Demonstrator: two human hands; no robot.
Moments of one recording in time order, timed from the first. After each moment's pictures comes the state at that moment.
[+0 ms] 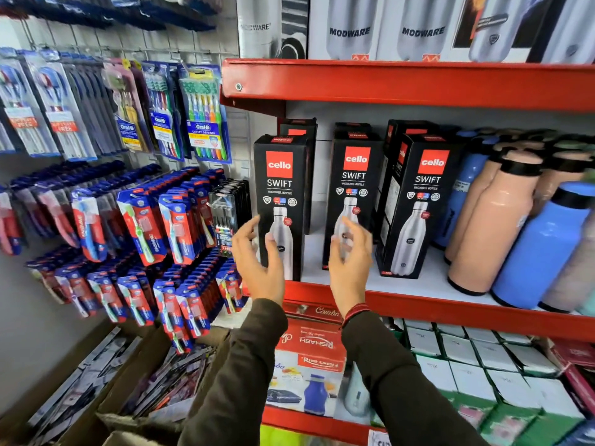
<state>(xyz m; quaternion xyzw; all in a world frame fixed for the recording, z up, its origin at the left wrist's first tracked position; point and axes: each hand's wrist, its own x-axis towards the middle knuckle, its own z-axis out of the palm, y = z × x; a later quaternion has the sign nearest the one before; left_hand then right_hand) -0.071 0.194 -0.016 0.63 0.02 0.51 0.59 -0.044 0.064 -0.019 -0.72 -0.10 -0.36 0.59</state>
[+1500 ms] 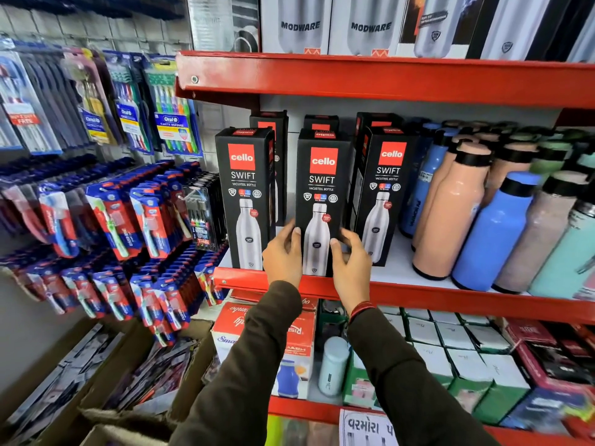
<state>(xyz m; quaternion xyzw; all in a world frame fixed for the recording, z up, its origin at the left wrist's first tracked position) -0.057 0.110 -0.014 0.71 0.05 0.26 0.65 -0.056 -0.010 -0.033 -0.77 -0.04 -0.28 0.58</state>
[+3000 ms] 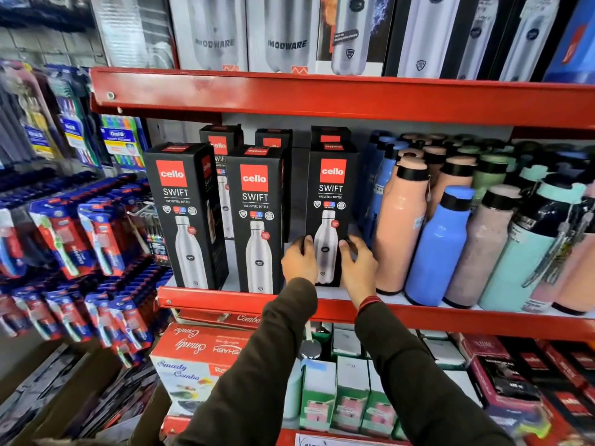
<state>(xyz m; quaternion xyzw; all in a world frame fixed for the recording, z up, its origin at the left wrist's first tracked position) -0.019 -0.027 0.004 0.74 0.10 0.17 0.64 -0.008 -0.135 -0.014 -0.78 0.03 -0.25 0.57</state>
